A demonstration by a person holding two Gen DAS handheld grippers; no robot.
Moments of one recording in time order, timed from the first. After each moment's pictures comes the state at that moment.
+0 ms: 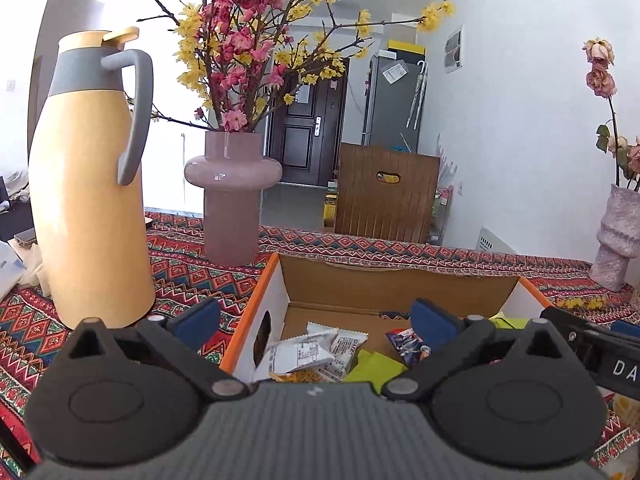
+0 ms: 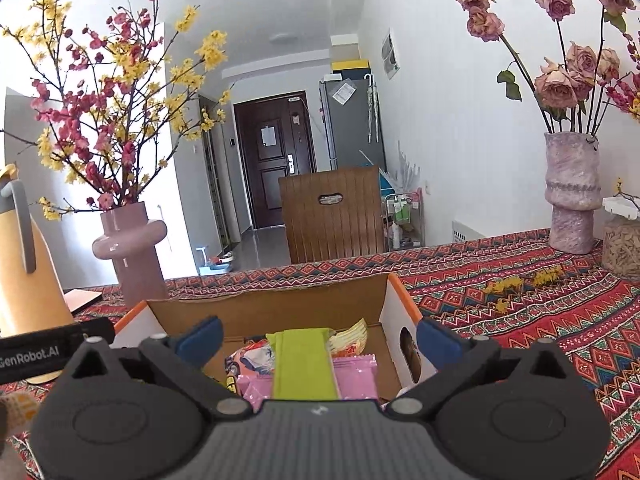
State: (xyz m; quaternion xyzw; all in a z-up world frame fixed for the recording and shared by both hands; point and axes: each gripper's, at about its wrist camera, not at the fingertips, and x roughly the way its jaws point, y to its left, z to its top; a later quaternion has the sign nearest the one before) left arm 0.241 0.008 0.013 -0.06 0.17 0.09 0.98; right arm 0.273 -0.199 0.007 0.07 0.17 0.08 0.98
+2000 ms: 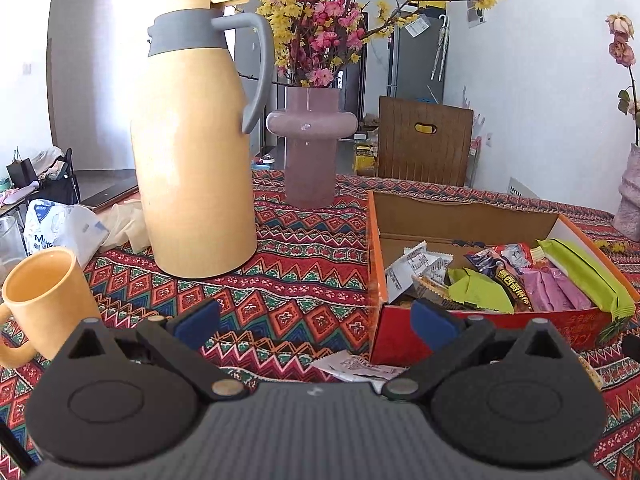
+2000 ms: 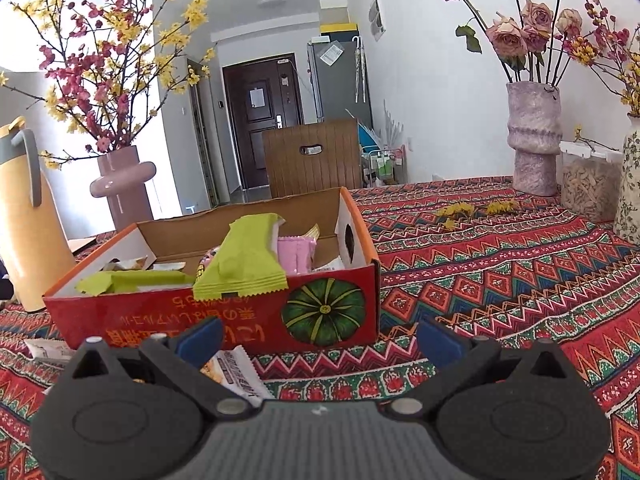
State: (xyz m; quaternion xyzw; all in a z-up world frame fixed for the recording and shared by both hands) left arm 0.166 0.084 0.012 -0.04 0.25 0.12 0.96; right arm 0.199 -0.239 -0.037 0.06 0.23 0.06 0.97
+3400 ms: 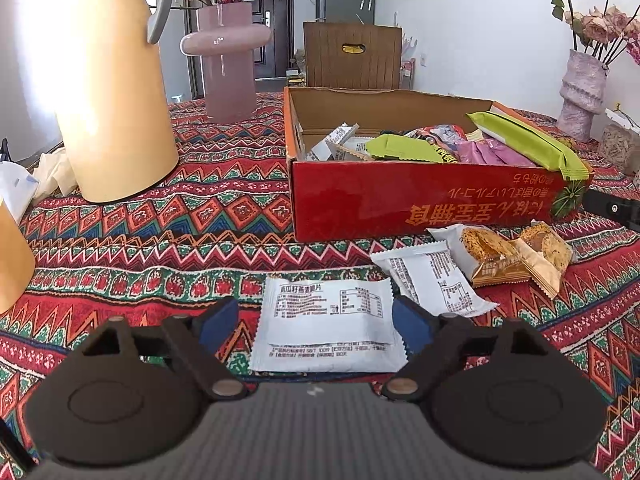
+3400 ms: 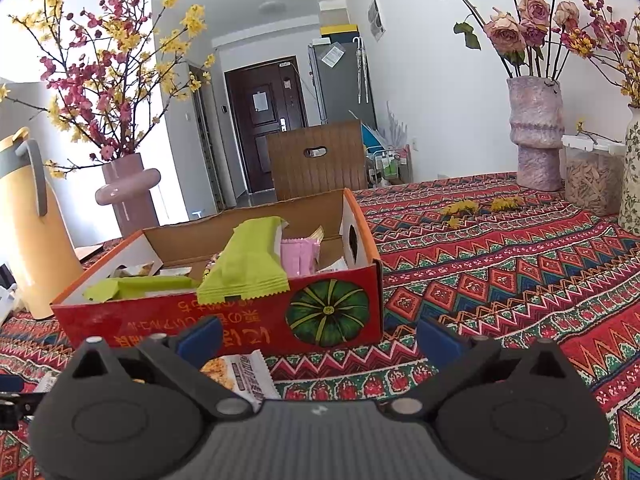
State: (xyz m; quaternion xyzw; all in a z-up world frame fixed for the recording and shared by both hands) left arm 0.150 0.049 -0.038 0.00 0.35 0.01 0.94; right arm 0.199 -0.242 -0.037 0.08 0.23 0.07 0.97
